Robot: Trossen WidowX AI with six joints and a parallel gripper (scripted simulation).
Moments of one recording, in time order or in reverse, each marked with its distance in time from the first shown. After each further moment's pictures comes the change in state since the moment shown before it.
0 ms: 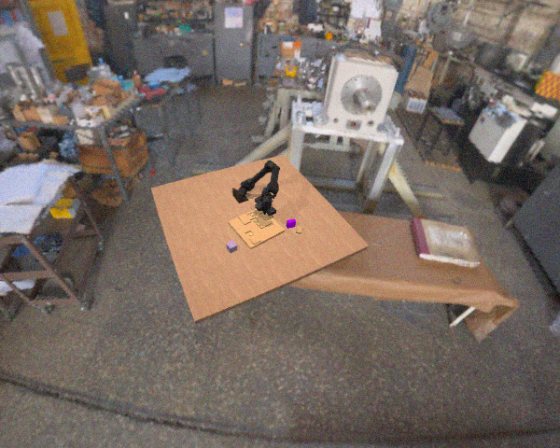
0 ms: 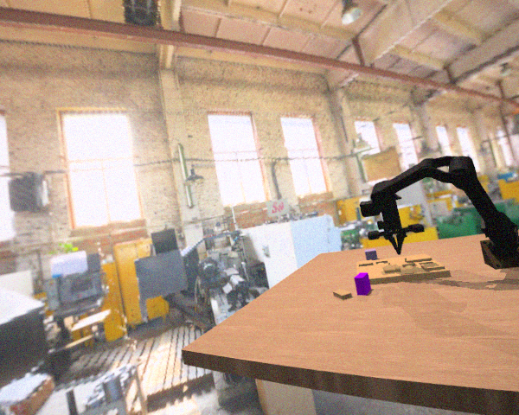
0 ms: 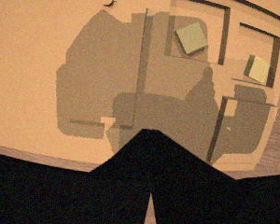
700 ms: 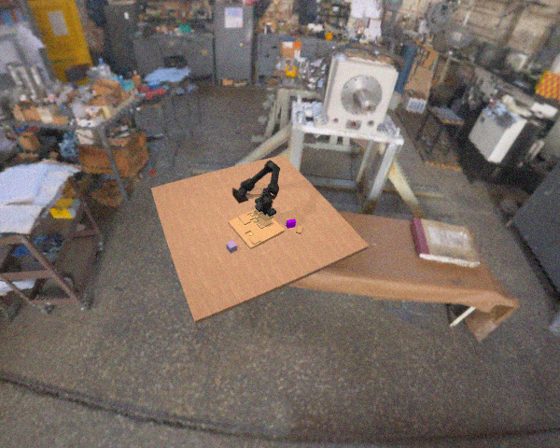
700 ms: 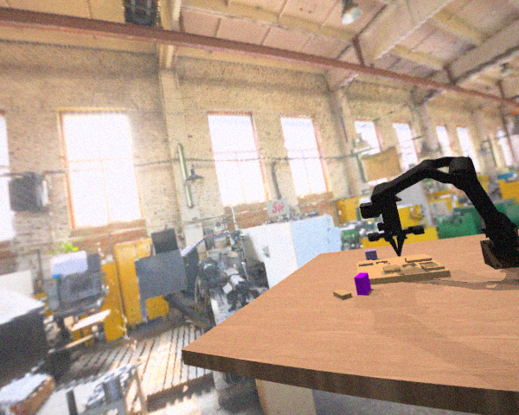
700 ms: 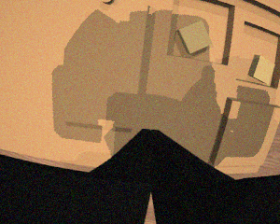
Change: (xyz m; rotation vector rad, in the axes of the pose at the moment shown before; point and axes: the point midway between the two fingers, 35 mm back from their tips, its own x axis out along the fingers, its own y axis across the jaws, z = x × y) arm 0.006 0.001 -0.001 0.002 0.000 0.000
